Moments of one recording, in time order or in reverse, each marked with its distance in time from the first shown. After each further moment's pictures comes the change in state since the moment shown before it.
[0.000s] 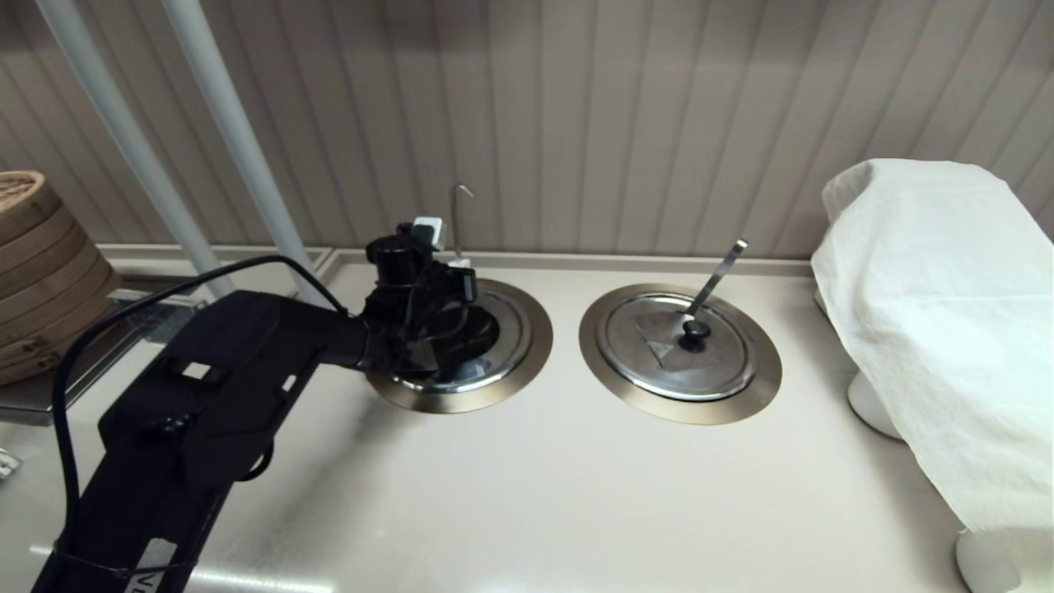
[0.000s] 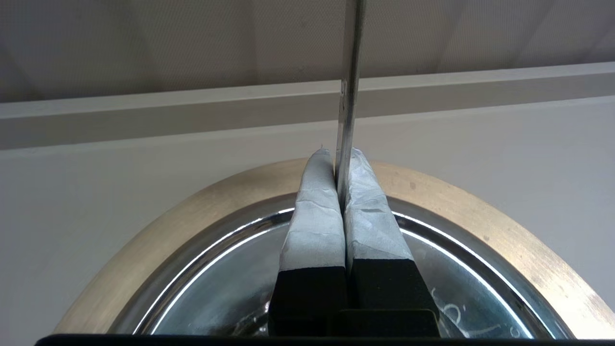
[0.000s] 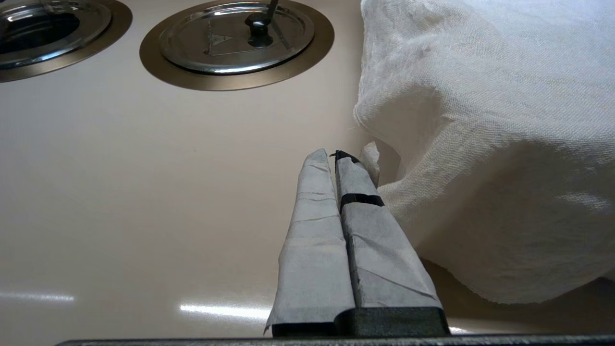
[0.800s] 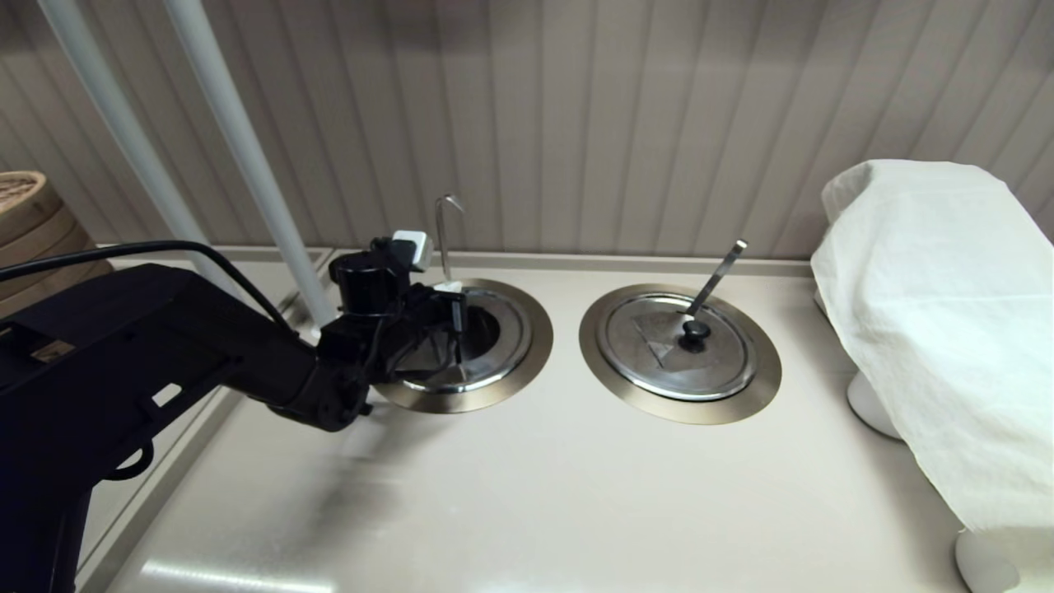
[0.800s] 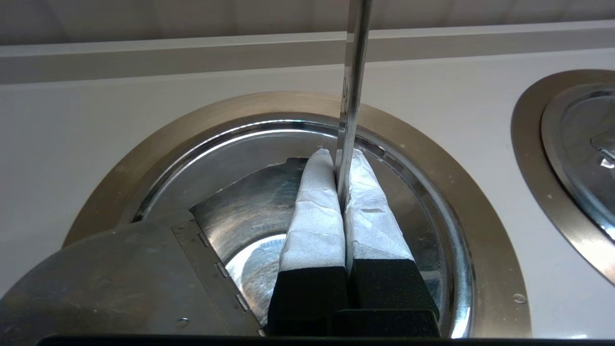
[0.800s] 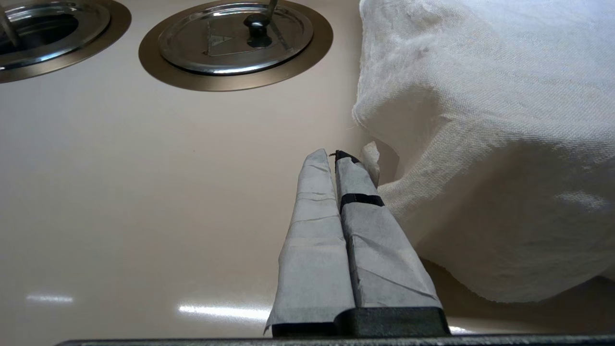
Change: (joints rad) left arm -0.072 -0.333 0.625 -0.236 0.059 -0.011; right arm 0.000 0.000 0.000 0.000 0.000 0.000
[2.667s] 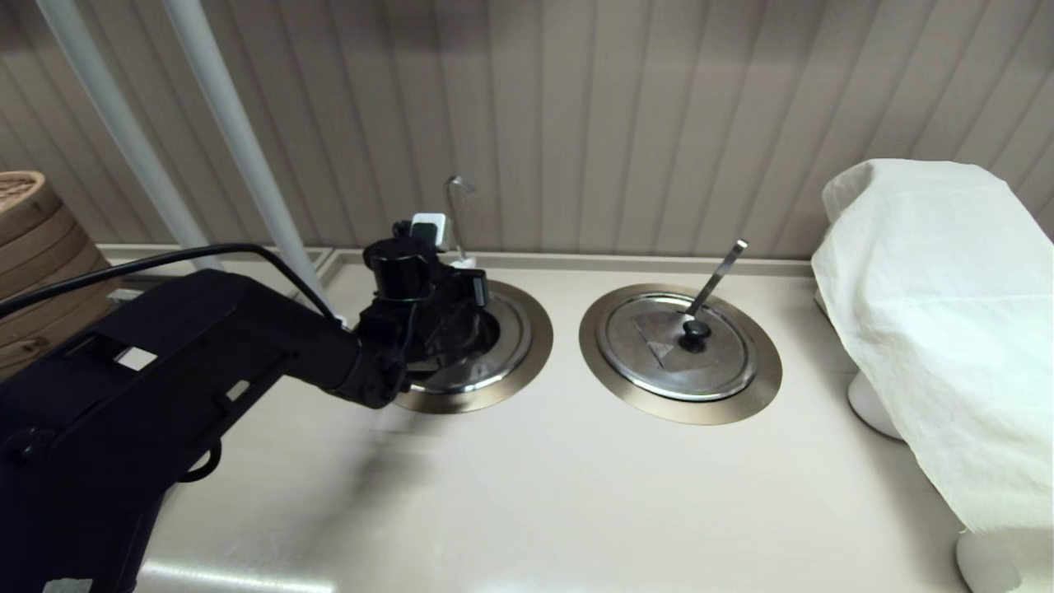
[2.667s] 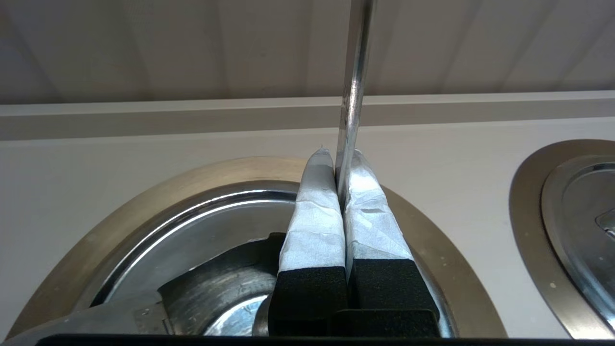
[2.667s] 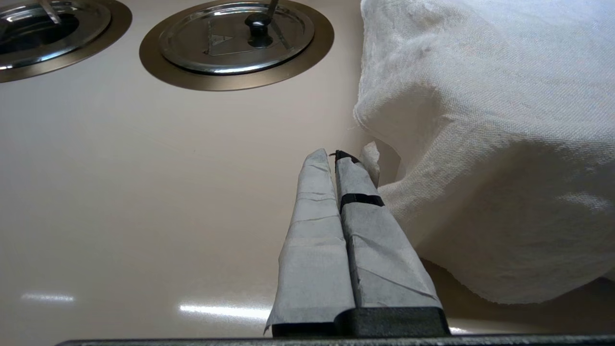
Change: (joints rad) left arm -0.037 0.119 -0.237 0.006 0.097 -0.008; right arm 0.000 0.000 0.000 0.000 0.000 0.000
